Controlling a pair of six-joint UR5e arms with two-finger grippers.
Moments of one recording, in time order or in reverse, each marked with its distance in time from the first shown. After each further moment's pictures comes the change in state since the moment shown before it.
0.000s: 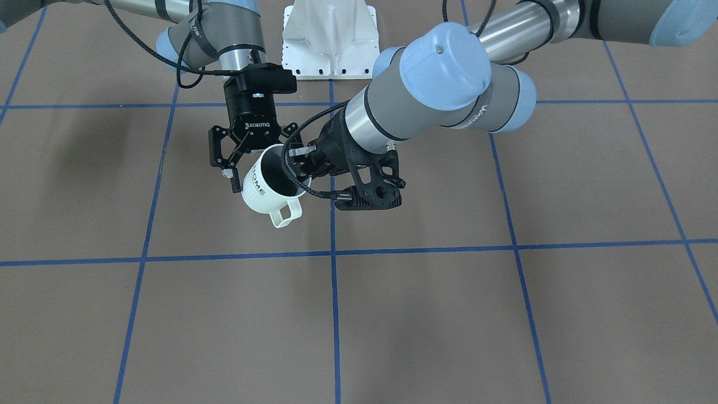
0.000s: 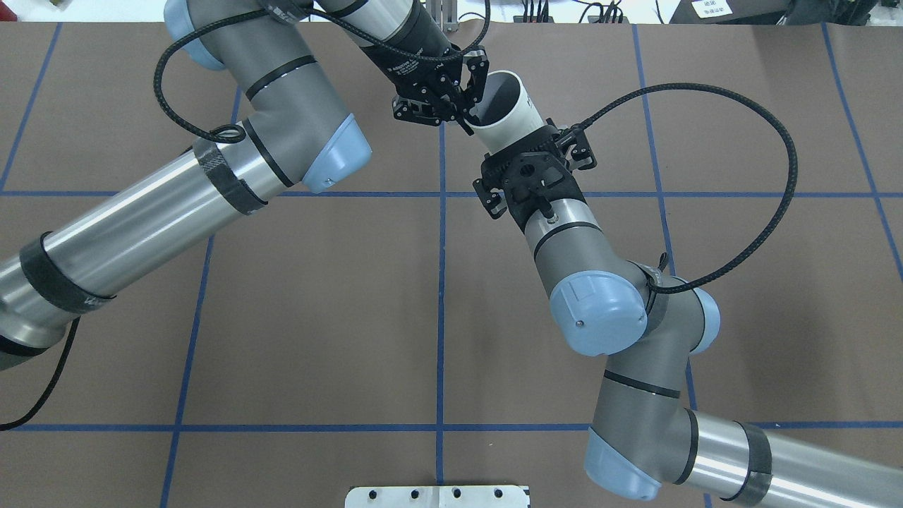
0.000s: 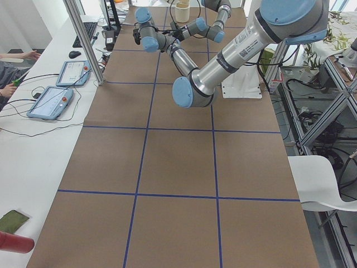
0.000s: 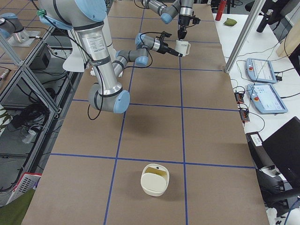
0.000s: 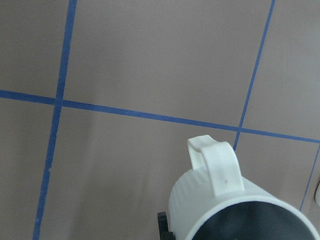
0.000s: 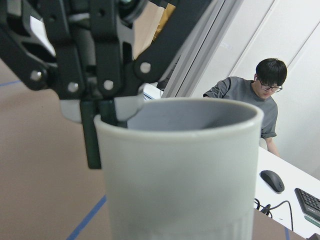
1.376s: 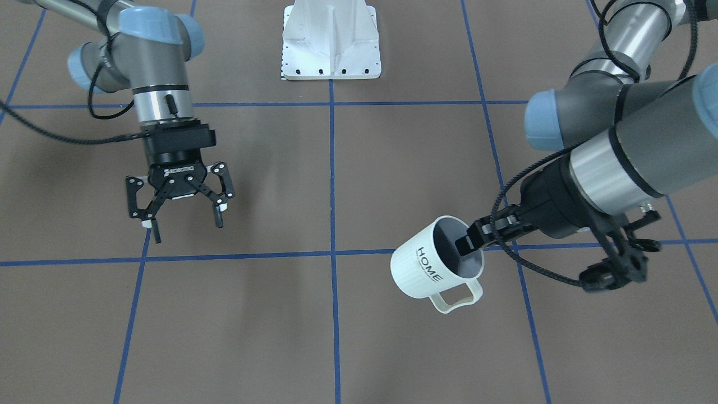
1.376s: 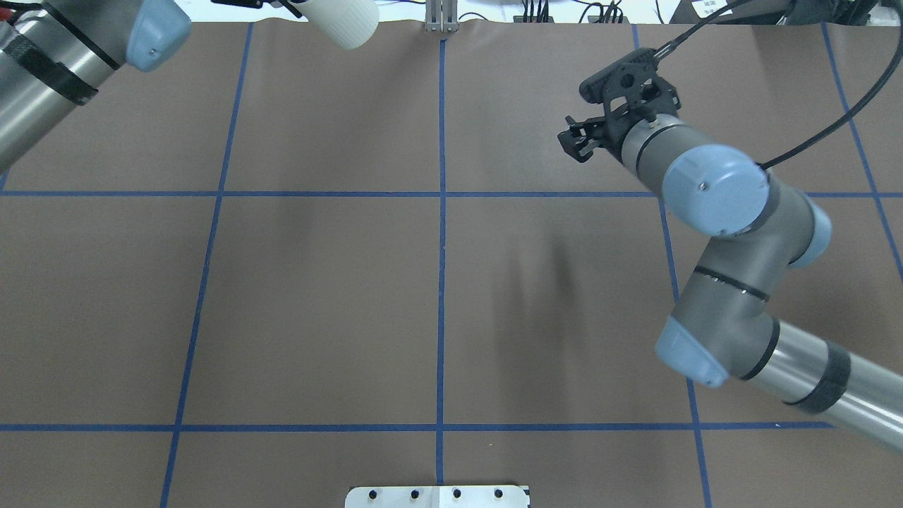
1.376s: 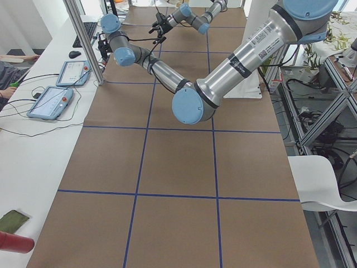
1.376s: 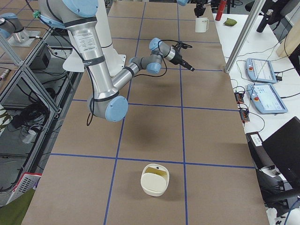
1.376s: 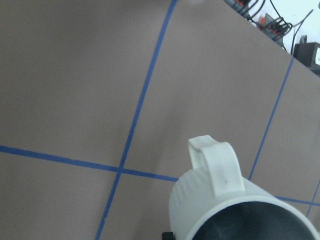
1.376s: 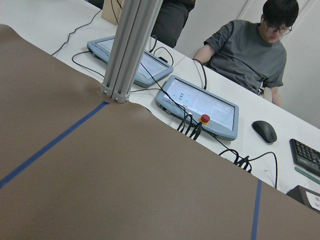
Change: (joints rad) left arm -0.311 0.170 0.007 0.015 -0.098 0.143; right arm 0.321 -0.111 0.004 -0.044 0.514 0.002
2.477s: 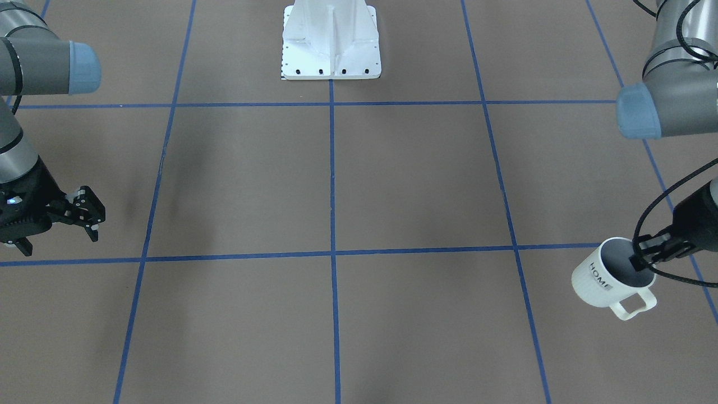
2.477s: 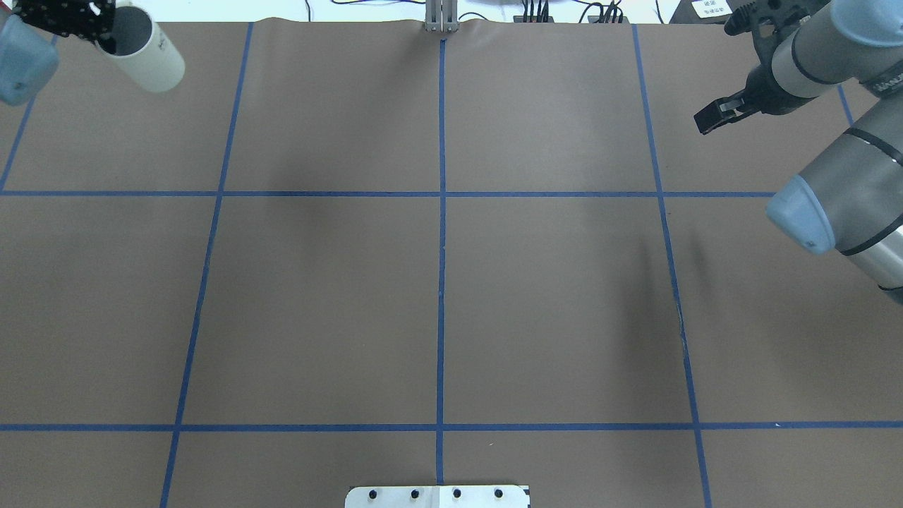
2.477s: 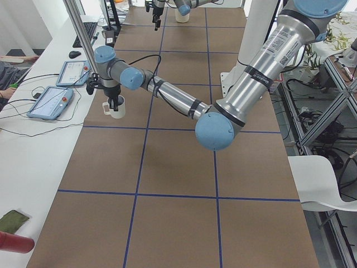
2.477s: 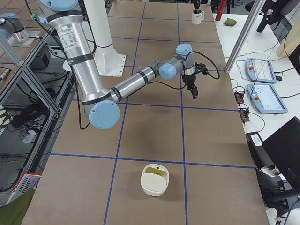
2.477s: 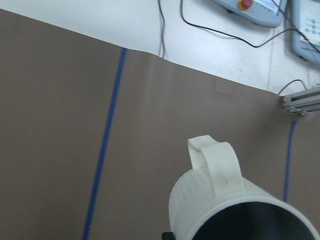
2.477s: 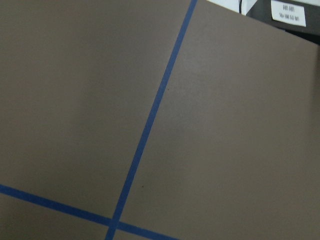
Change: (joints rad) left arm -0.092 0.297 -0.177 0.476 0.311 0.746; right arm 0.328 -0.032 -0.034 -0.440 0.636 -0.057
